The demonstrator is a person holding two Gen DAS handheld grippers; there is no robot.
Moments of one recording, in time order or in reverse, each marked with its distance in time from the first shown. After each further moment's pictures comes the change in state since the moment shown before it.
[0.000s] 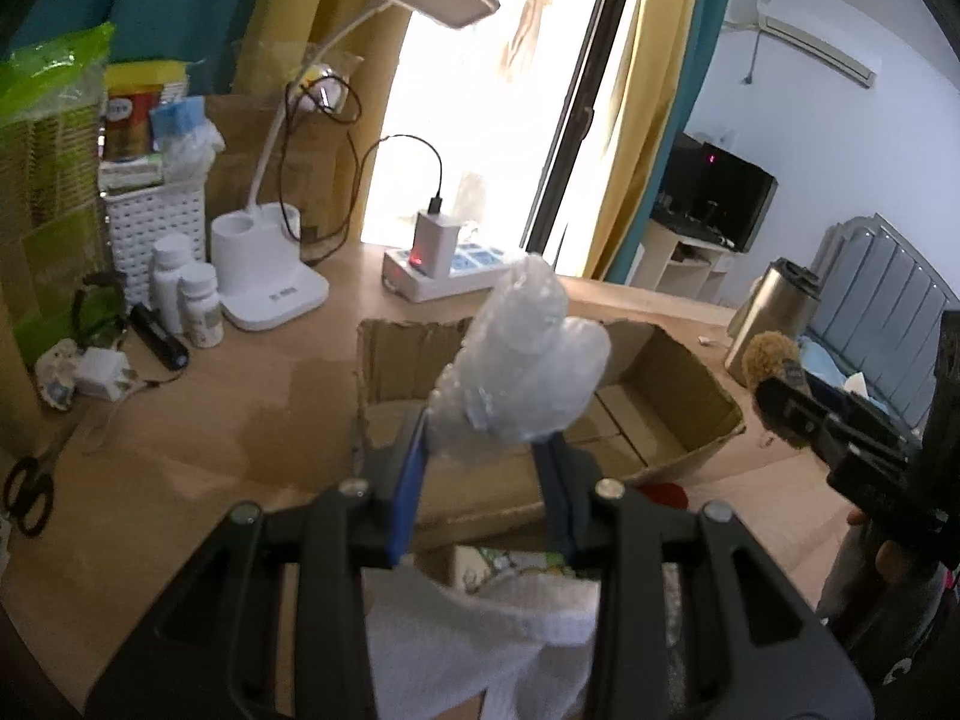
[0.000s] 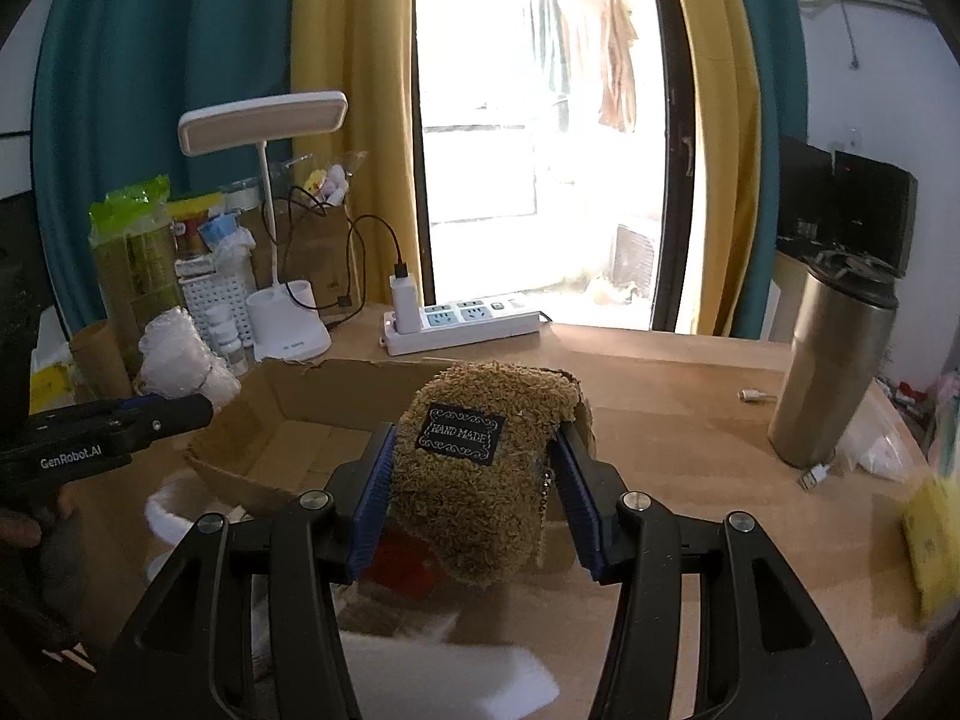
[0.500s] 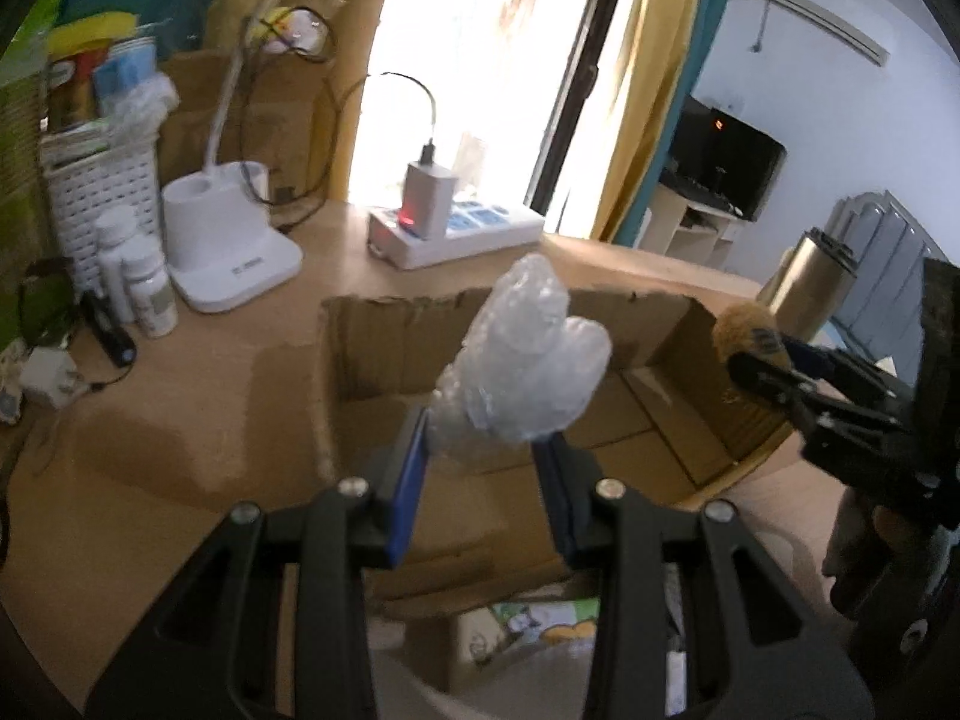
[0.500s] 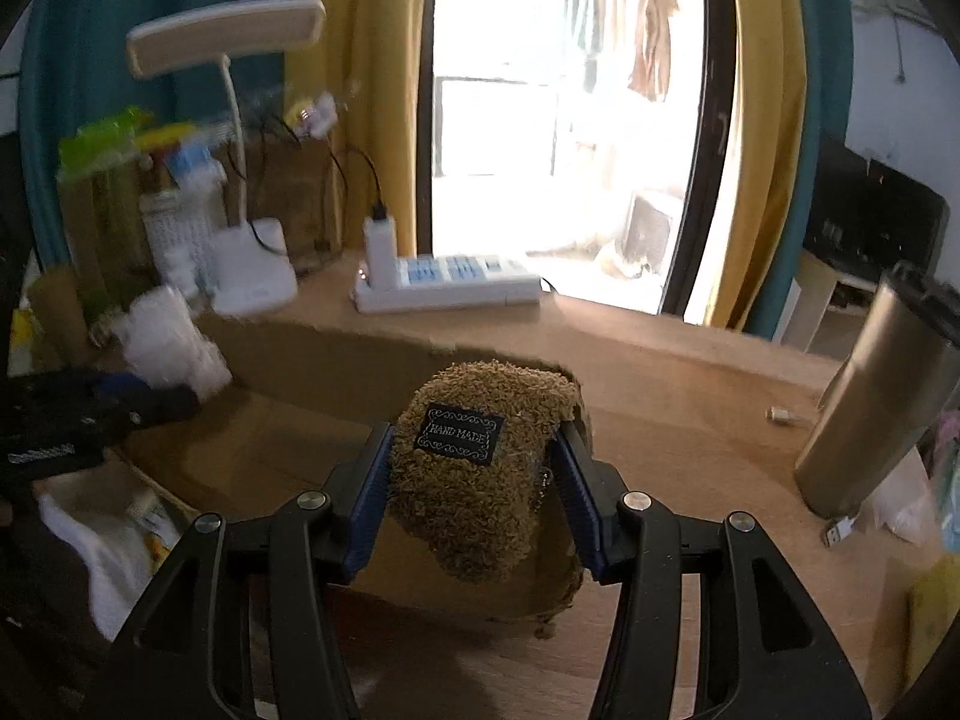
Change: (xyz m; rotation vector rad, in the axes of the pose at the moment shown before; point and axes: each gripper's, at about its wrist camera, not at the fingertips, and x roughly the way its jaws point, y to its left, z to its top) left arm 0.060 0.001 0.003 0.015 0.098 -0.010; right arm 0.074 -0.017 0.005 -0.086 0.138 0.000
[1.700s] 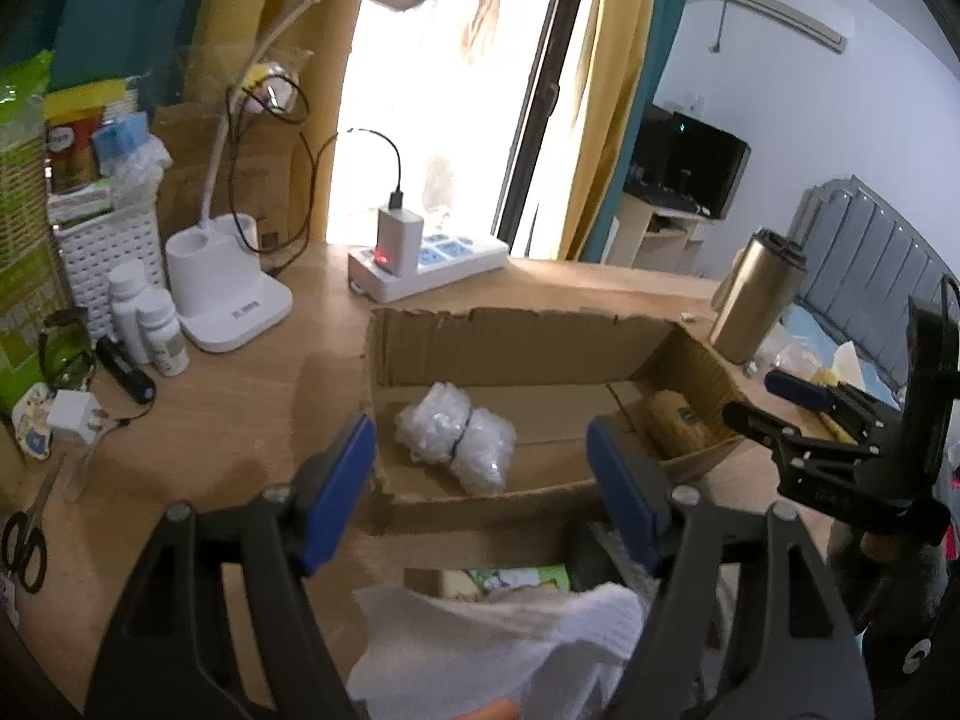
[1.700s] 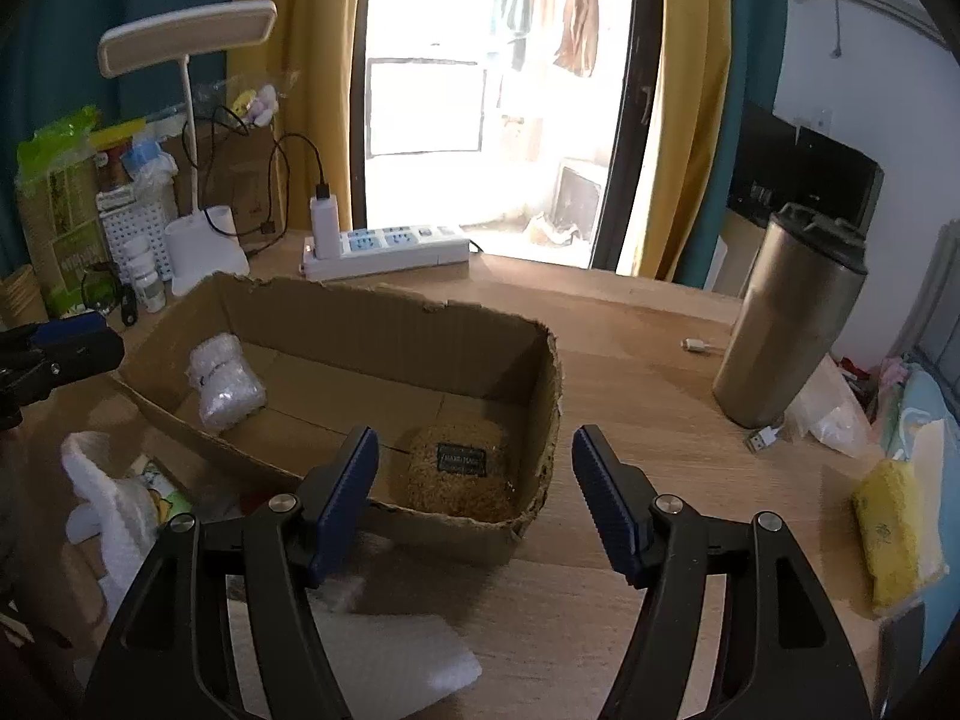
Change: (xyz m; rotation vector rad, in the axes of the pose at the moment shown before) left arm -0.051 -0.009 0.001 0.066 -0.068 -0.037; right arm -0.049 0.011 -0.019 0.071 0.028 -0.170
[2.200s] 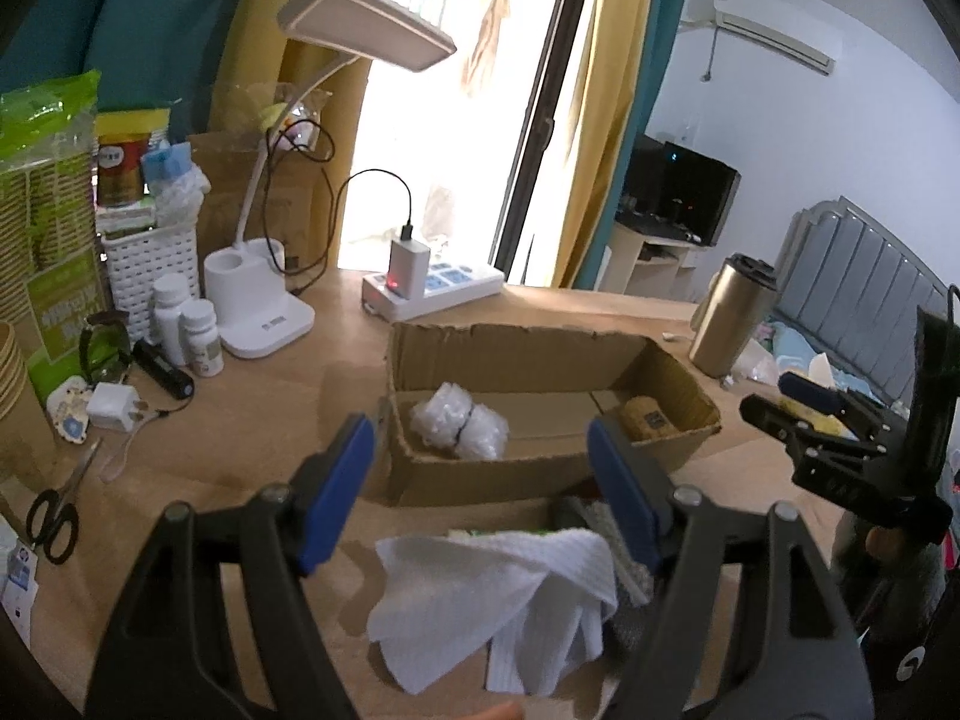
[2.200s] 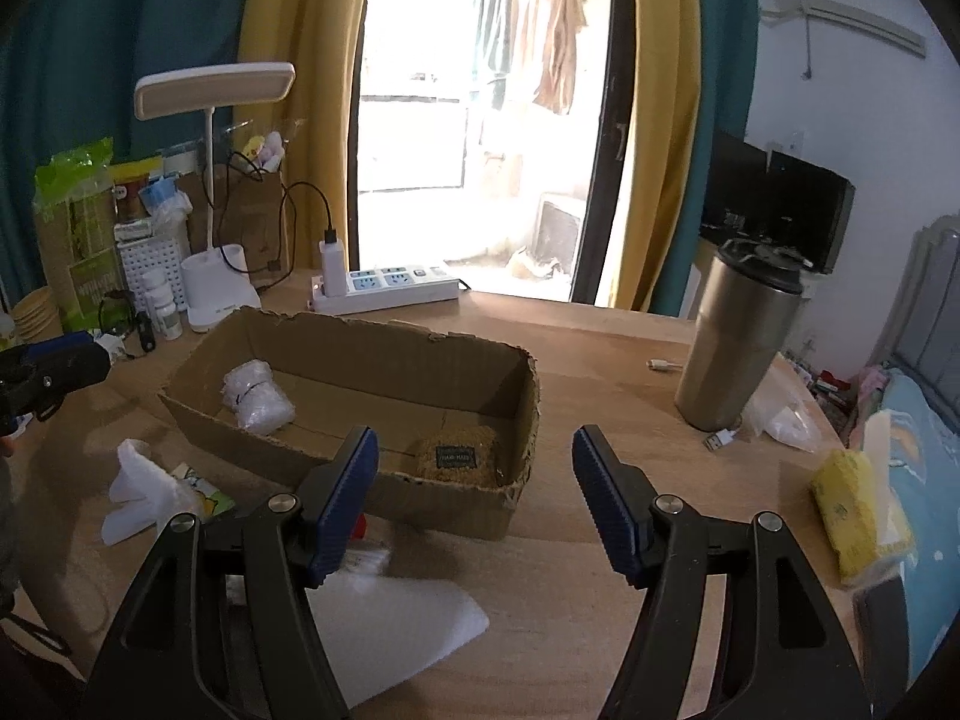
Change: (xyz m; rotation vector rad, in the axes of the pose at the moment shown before) left arm -0.050 0.003 -0.014 -0.001 -0.070 -0.012; right arm -0.055 0.010 -0.010 0.022 -0.088 -0.048
